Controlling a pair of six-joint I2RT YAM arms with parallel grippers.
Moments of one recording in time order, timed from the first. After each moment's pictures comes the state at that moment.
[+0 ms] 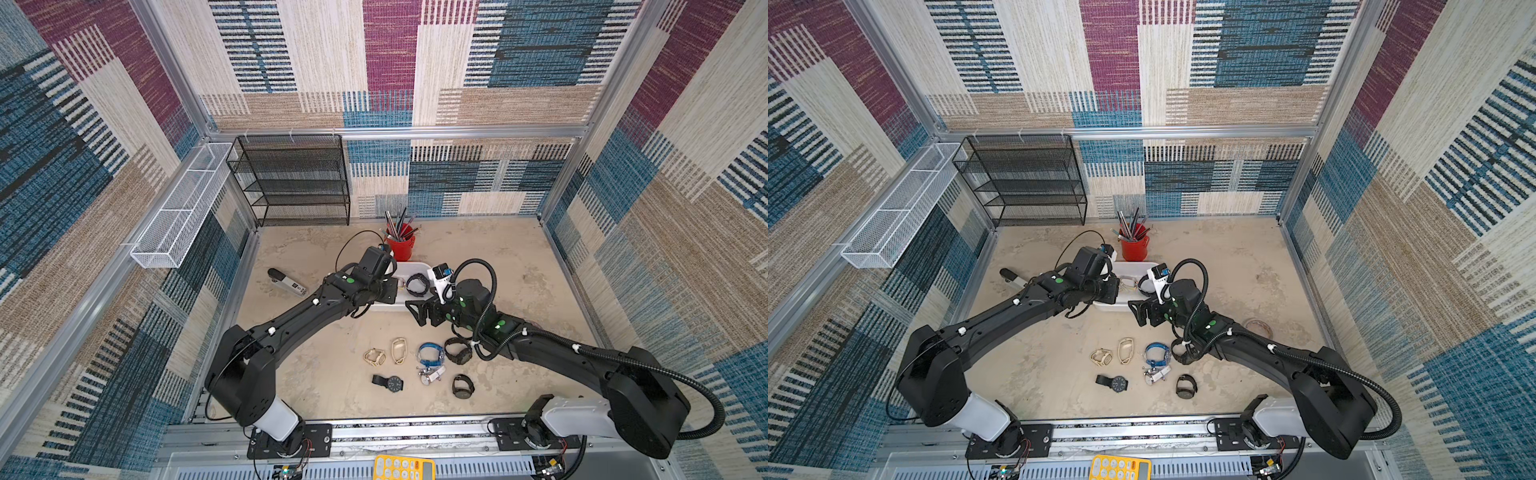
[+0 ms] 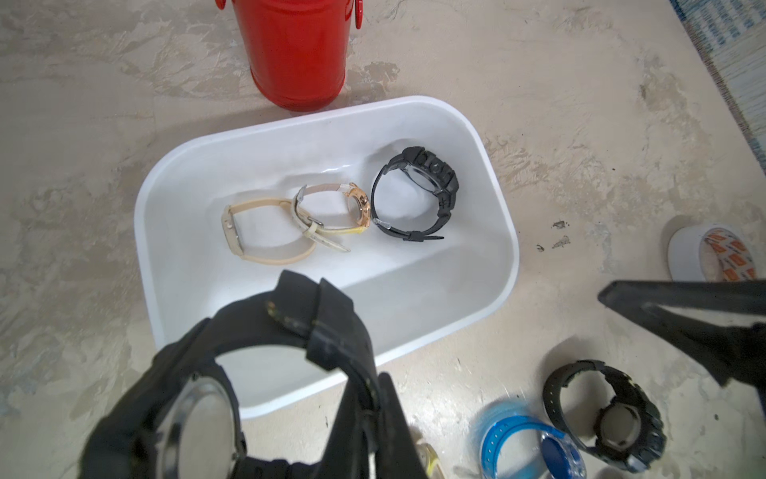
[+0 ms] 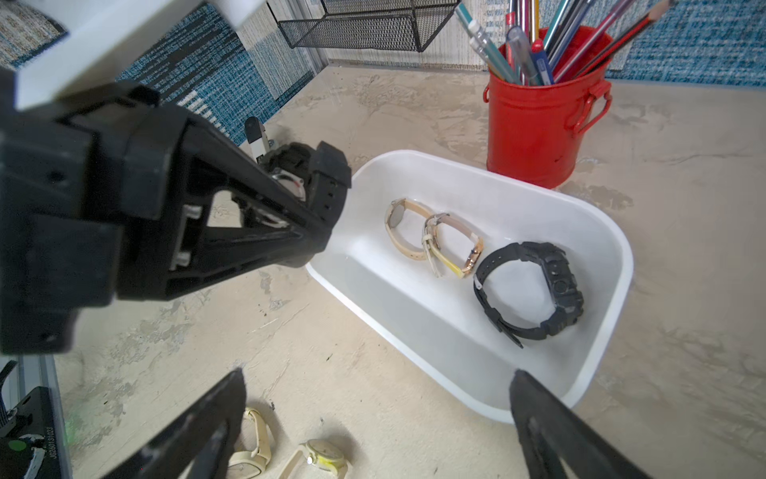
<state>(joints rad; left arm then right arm) -0.65 1.60 1.25 -0.51 -0.05 -0.32 0.69 1.30 0.68 0.19 -0.11 0.28</state>
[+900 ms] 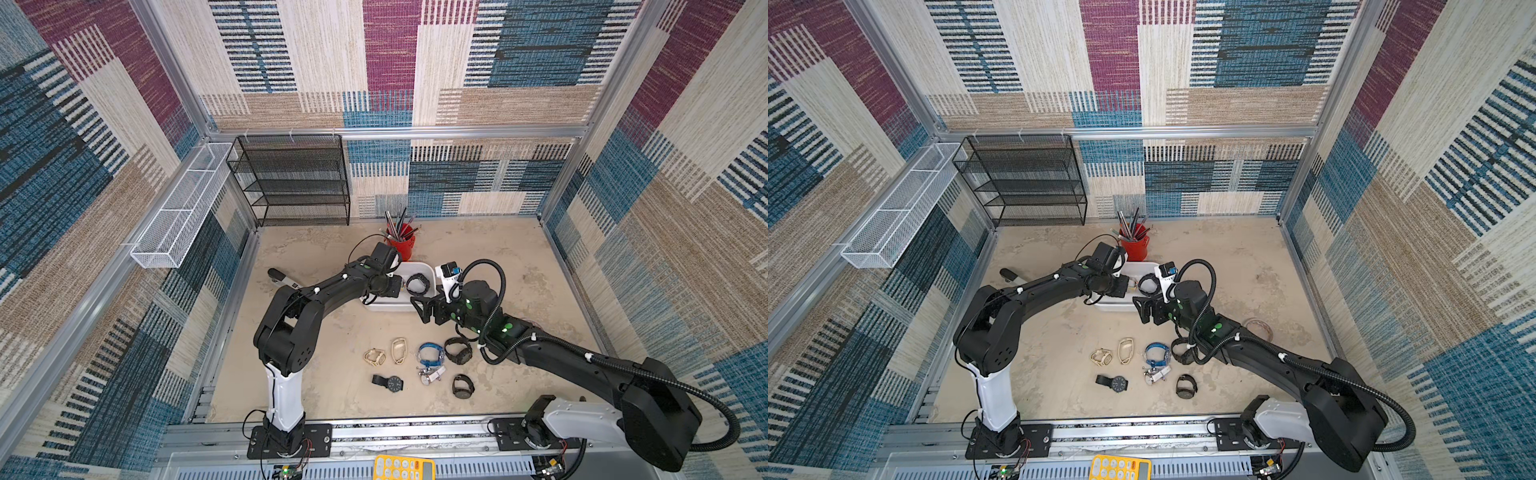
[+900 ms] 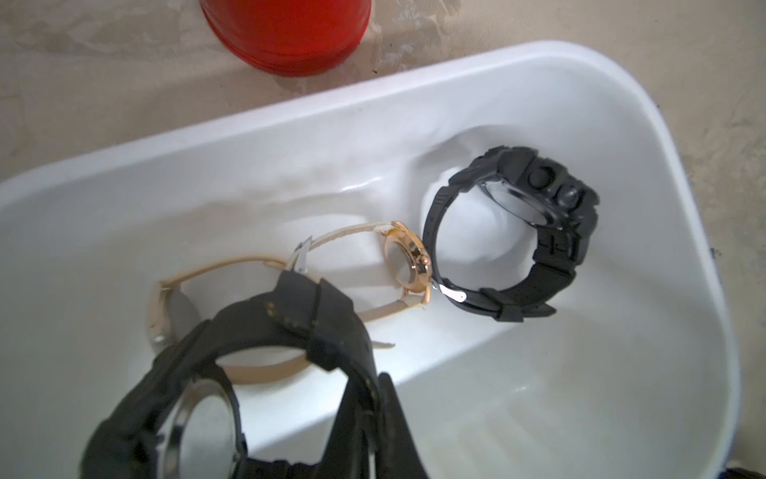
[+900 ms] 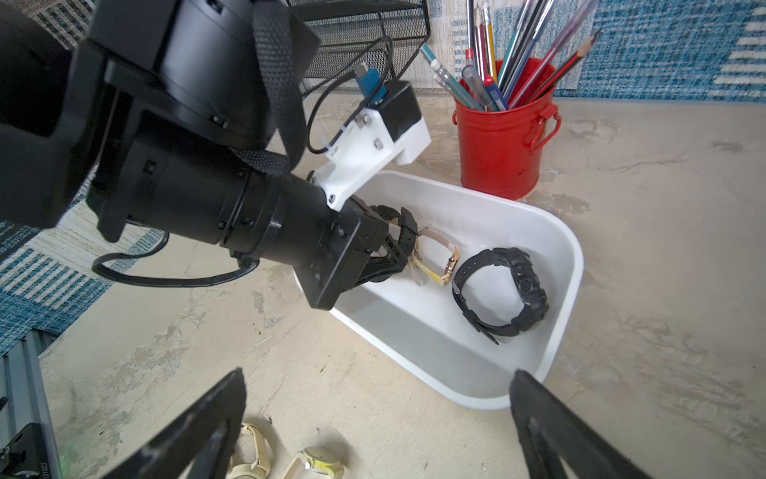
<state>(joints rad) -0.56 1.94 1.37 -0.43 0.04 -0.26 0.69 1.23 0.67 0.16 -0.04 0.31</state>
